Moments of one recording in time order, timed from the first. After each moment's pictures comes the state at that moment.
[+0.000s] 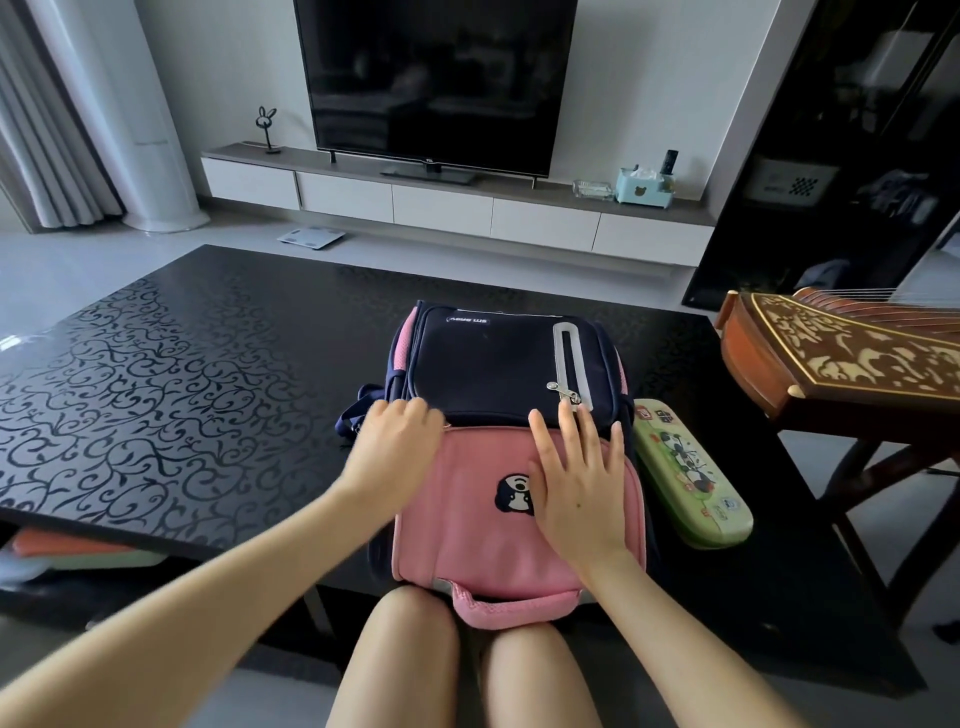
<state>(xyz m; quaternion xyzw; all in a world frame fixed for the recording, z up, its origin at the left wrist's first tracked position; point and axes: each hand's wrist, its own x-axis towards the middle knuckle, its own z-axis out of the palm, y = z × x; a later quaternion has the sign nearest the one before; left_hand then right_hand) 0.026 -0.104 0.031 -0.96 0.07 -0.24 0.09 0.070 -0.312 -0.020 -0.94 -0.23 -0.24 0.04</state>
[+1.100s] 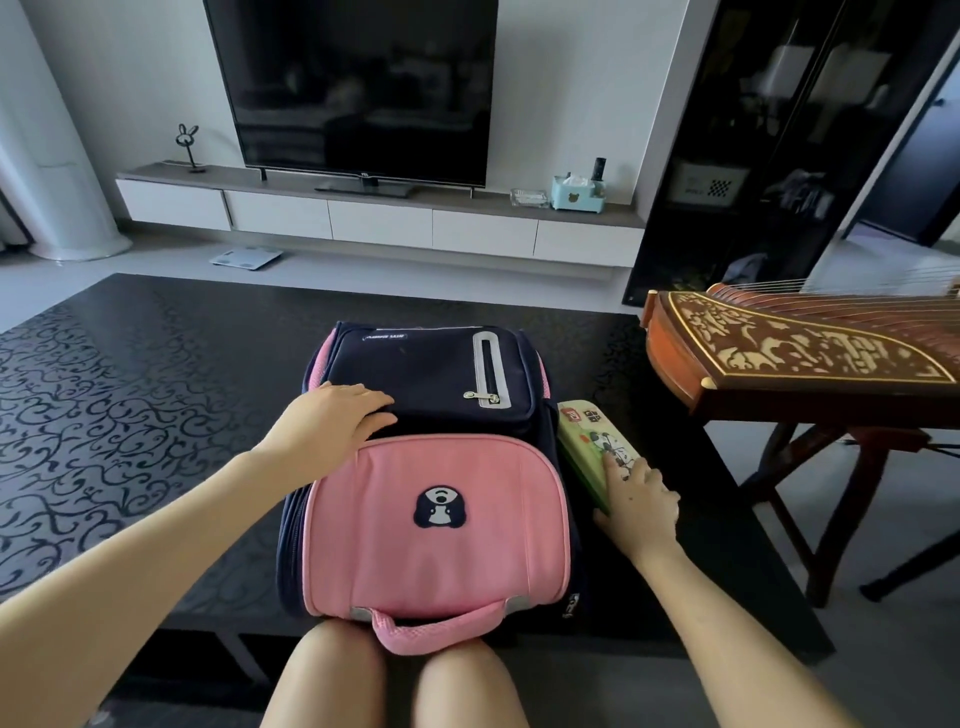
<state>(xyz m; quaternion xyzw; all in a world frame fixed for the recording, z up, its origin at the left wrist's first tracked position) 0.070 -0.102 0.061 -0.99 0.07 -0.12 -0.09 0.131 -0.452 -0.051 -1.00 0.00 0.00 -0.10</state>
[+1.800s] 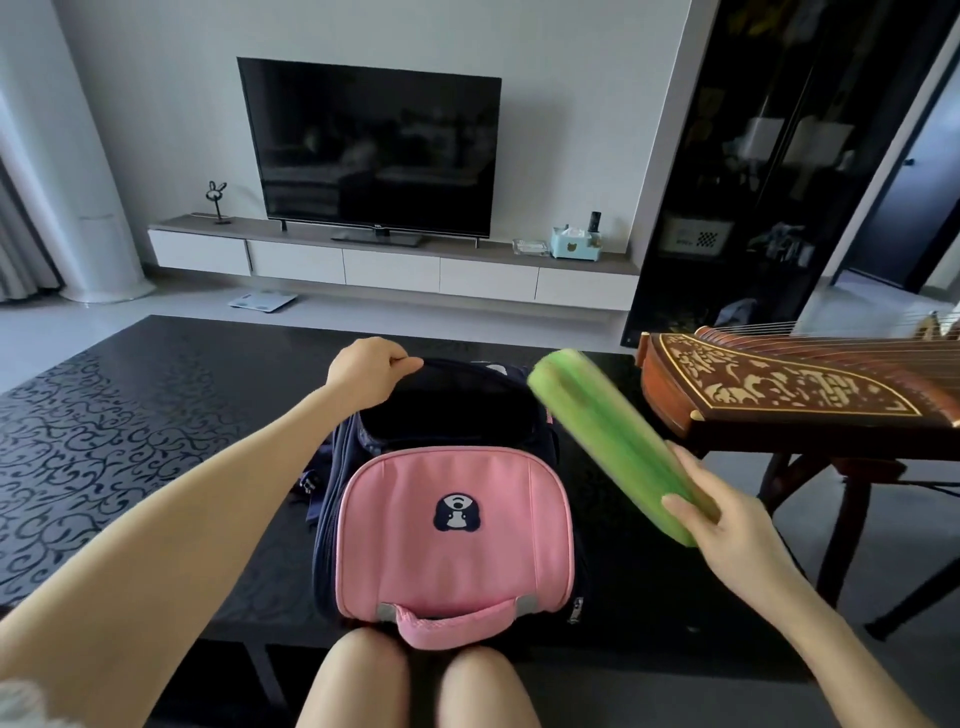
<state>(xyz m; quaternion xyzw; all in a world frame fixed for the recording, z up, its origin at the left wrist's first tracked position) 0.102 -0.109 0.137 -0.97 -0.03 -0.15 -0.20 0.021 -0.487 0.081 -0.89 -0.19 -0.13 0.40</state>
